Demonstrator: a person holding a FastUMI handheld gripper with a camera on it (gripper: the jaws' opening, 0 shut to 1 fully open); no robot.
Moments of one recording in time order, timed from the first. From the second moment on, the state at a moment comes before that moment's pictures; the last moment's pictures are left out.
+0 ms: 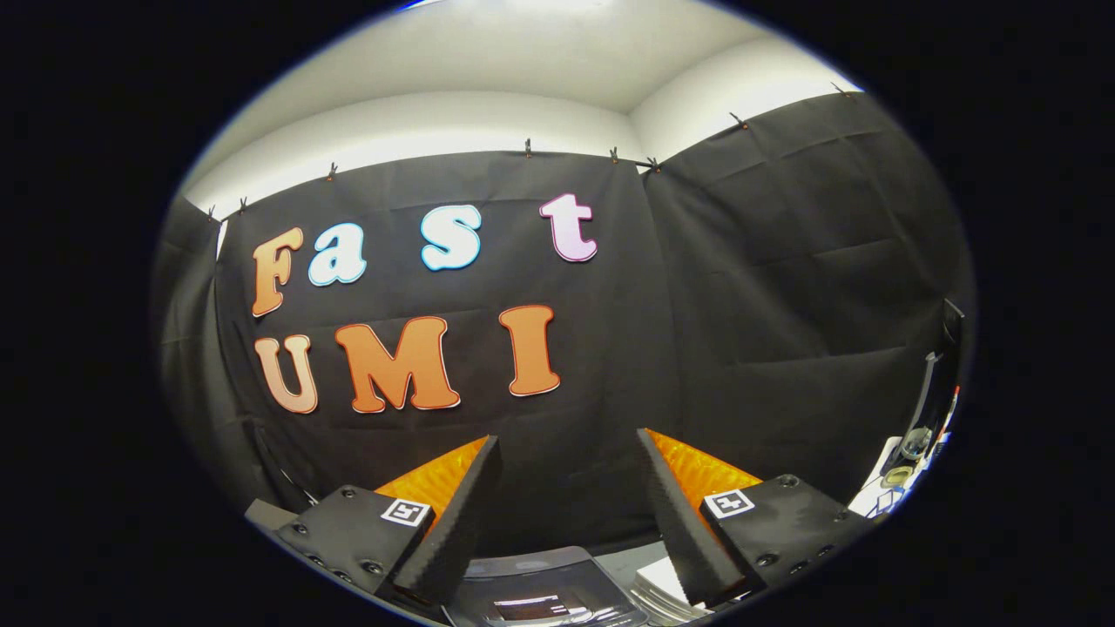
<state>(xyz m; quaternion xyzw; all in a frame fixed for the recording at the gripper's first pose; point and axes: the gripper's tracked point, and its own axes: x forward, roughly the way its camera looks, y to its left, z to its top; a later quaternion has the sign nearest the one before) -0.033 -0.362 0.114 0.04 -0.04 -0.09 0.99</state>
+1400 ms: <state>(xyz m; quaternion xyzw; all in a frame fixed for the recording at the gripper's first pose) -0.043 -0.357 0.110 0.03 -0.03 -0.12 0.99</state>
